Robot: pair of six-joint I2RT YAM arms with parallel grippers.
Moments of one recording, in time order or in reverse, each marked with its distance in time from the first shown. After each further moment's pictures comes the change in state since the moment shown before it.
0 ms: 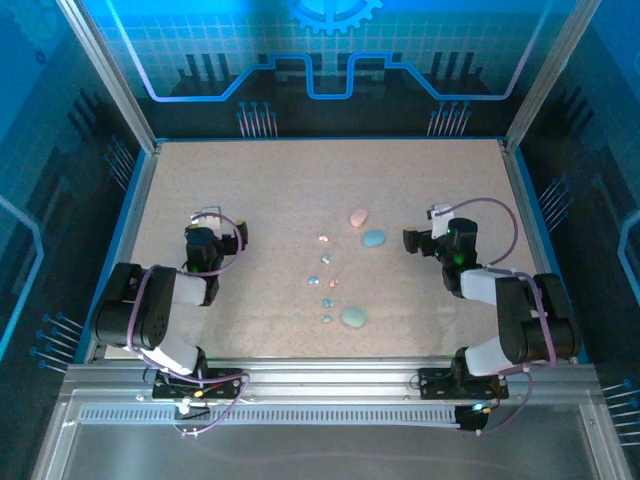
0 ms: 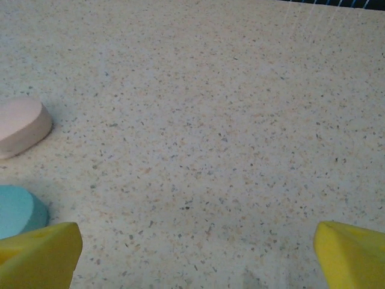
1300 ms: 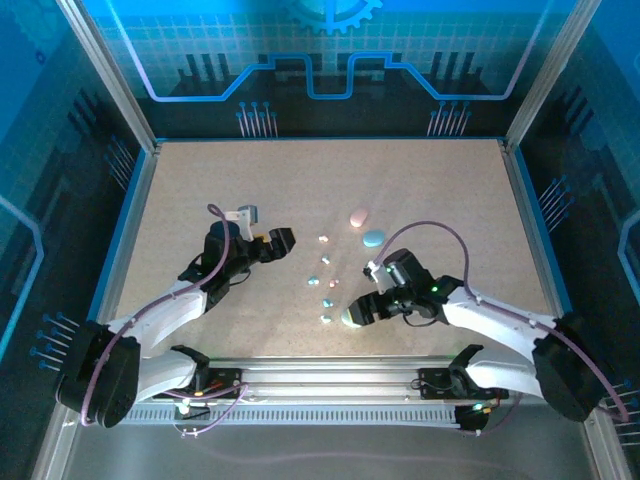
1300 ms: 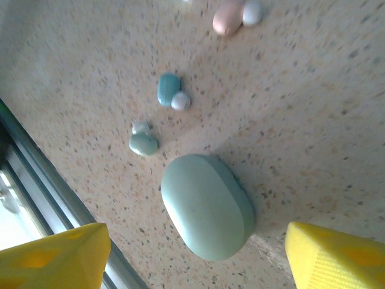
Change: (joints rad) left arm -0.305 -0.381 0.143 -0.621 0.368 -0.526; right arm 0.629 -0.259 0.040 -0.795 -0.322 0.432
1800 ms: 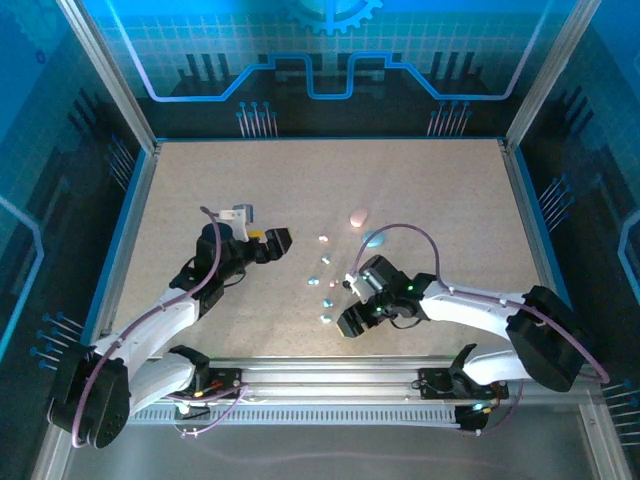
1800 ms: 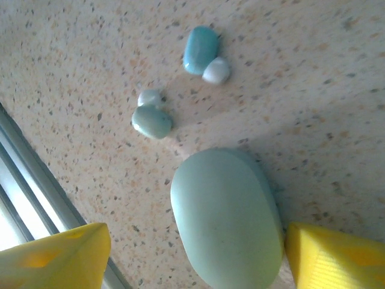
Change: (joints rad) left arm 0.000 -0.110 0.000 -0.060 -0.009 0.045; right arm 0.147 0.158 0.079 -0.018 0.079 -0.083
